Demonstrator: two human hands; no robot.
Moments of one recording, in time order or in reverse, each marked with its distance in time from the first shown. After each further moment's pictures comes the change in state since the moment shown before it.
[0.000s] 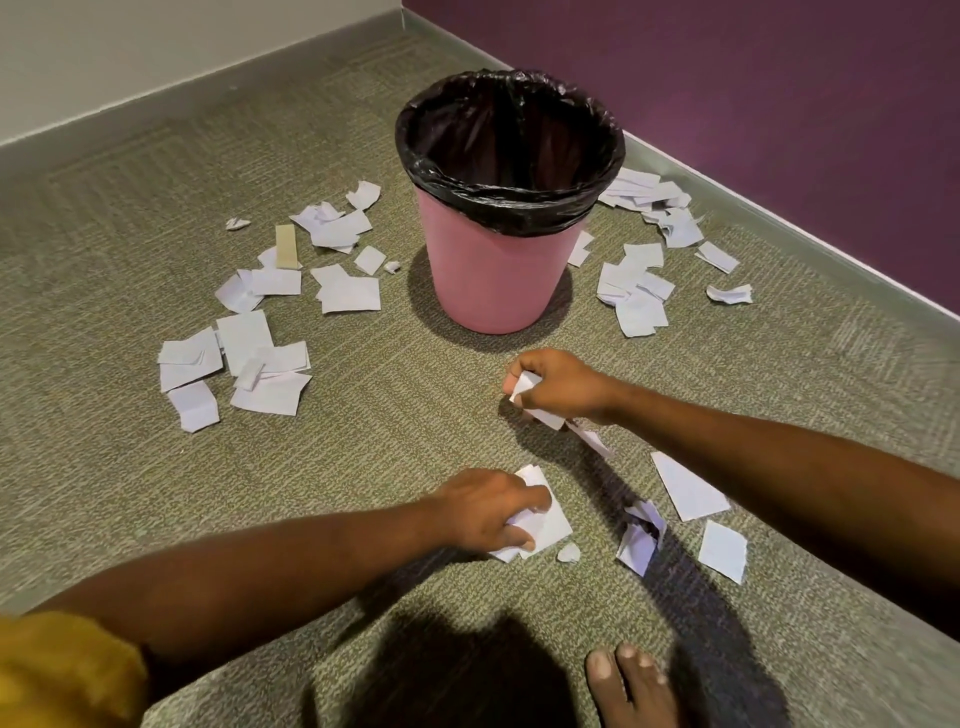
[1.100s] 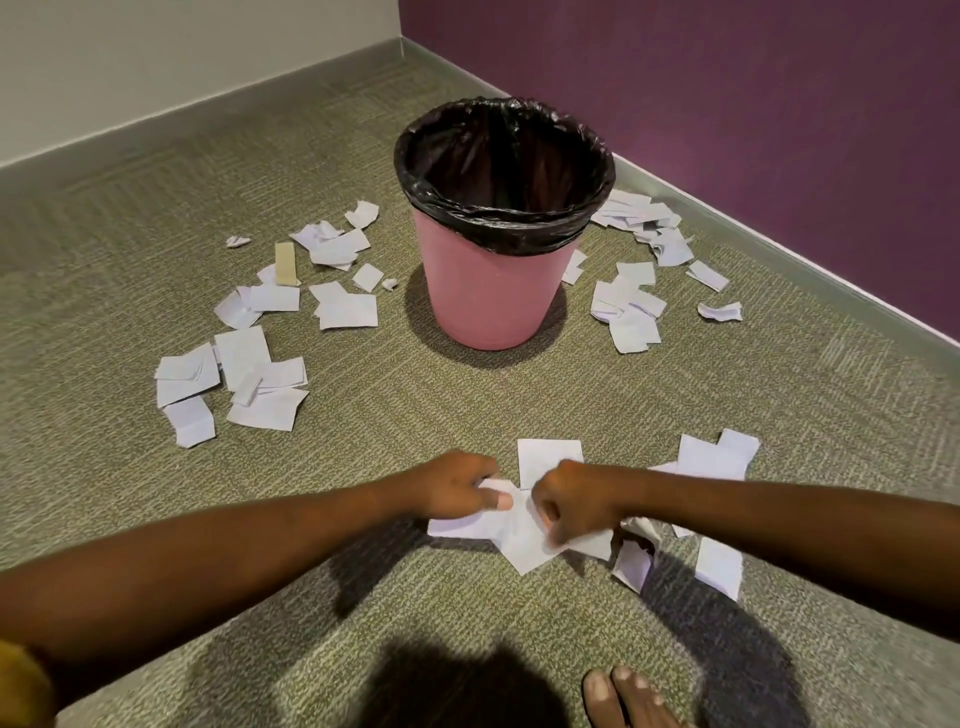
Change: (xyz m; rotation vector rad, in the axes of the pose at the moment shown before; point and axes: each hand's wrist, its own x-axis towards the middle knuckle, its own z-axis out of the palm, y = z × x) left_hand -0.006 -0.027 -0.045 -0.533 -0.114 -0.369; right_hand -0.071 0.020 0.033 -0.783 -0.506 0.029
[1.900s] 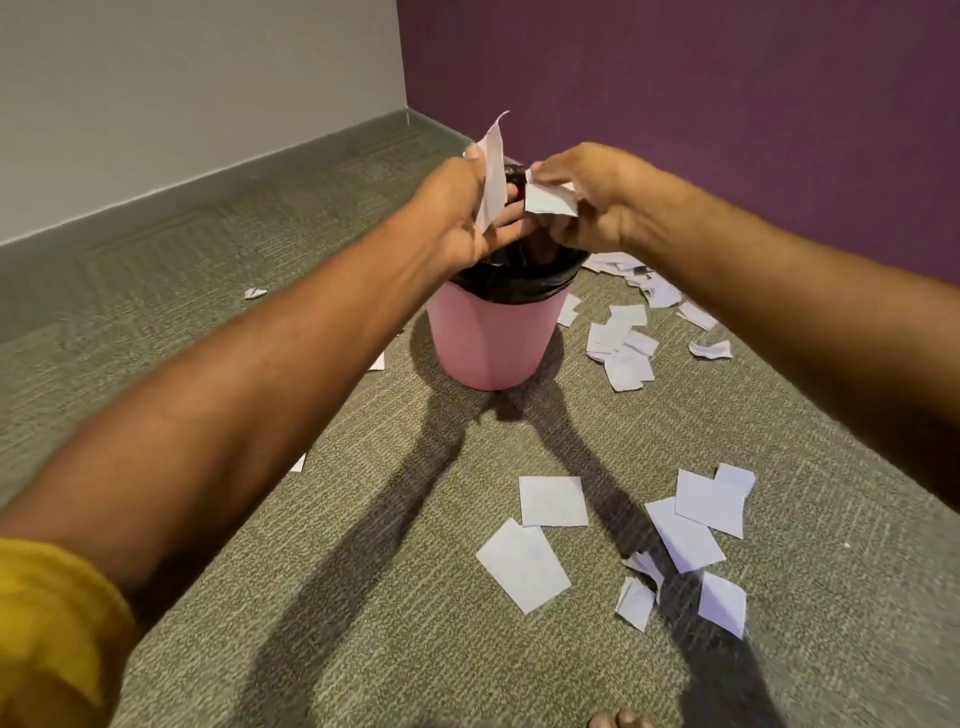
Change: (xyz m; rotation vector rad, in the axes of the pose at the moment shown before) left_hand -0.042 0.216 -0.232 -1.157 0.748 0.146; right_hand -0.074 -0.020 -0.301 1.534 0.782 -0.065
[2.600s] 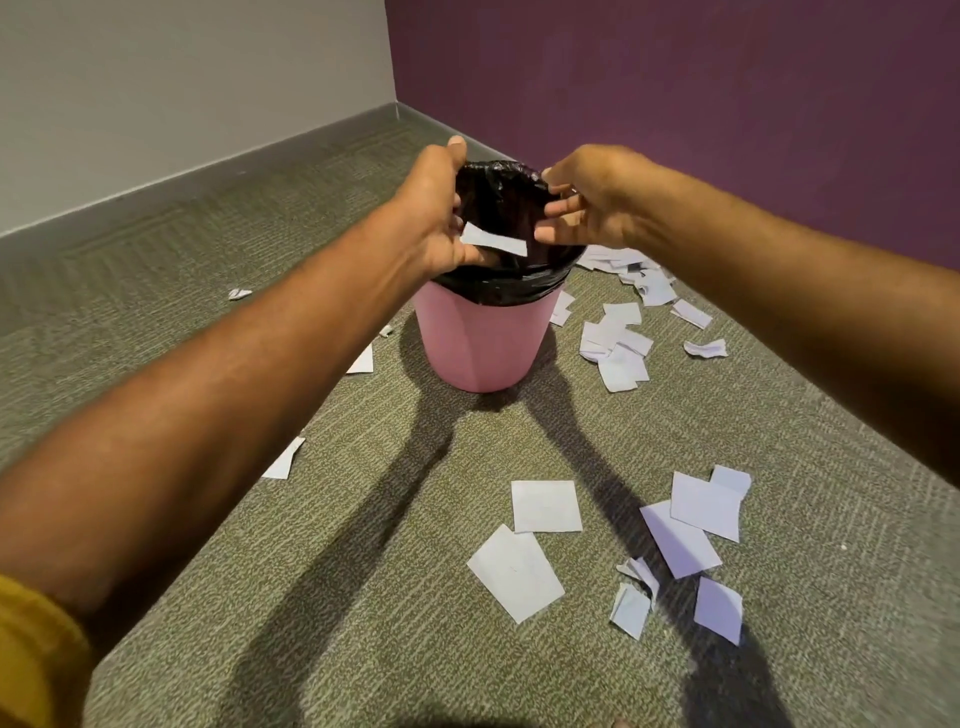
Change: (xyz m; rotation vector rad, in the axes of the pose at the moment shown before) left_hand 0.001 0.005 0.004 0.019 0.012 -0.163; right_hand 0.020 0.000 -0.019 -0.191 0.118 -0.001
